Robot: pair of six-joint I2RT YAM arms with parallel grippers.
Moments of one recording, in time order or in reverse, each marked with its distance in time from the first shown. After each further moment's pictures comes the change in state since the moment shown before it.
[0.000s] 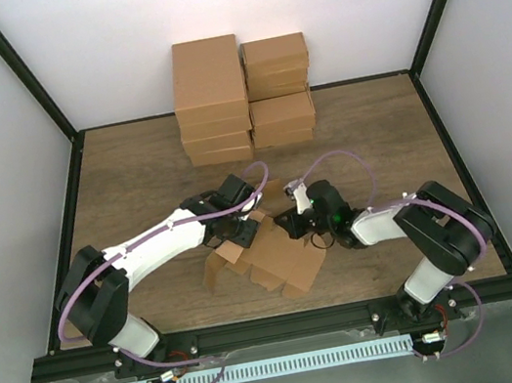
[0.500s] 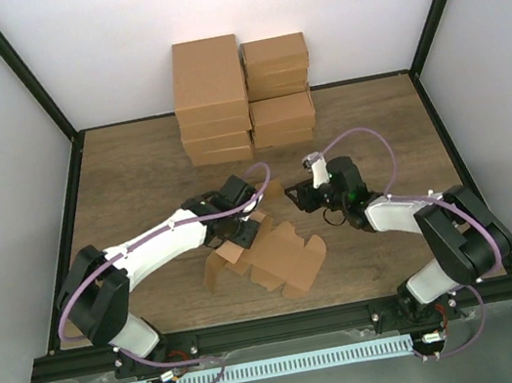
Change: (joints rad) left arm -0.008 0.003 0.000 0.001 -0.013 0.004; right arm -0.200 -0.113 0.055 -0.100 -0.008 -0.116
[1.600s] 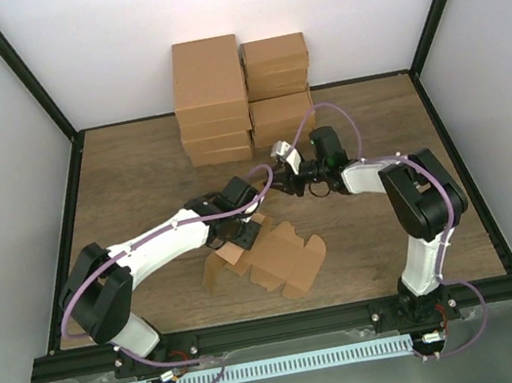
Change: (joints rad) left arm -0.009 0.017 0.000 0.000 -0.011 0.003; right arm -0.079 0.342 0.389 -0.103 -0.467 -0.665
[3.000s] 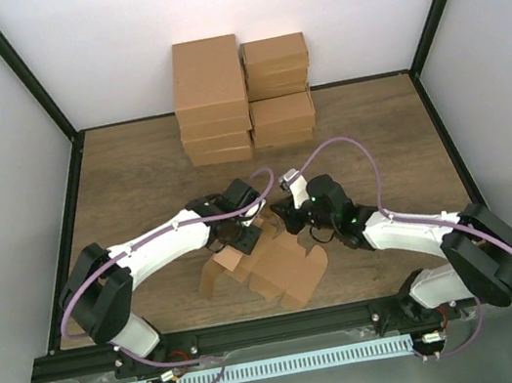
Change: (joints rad) left arm -0.007 -0.001 0.000 -0.045 0.037 -0.001; right arm 0.349 -0.490 -0.377 -0.007 0.631 0.598
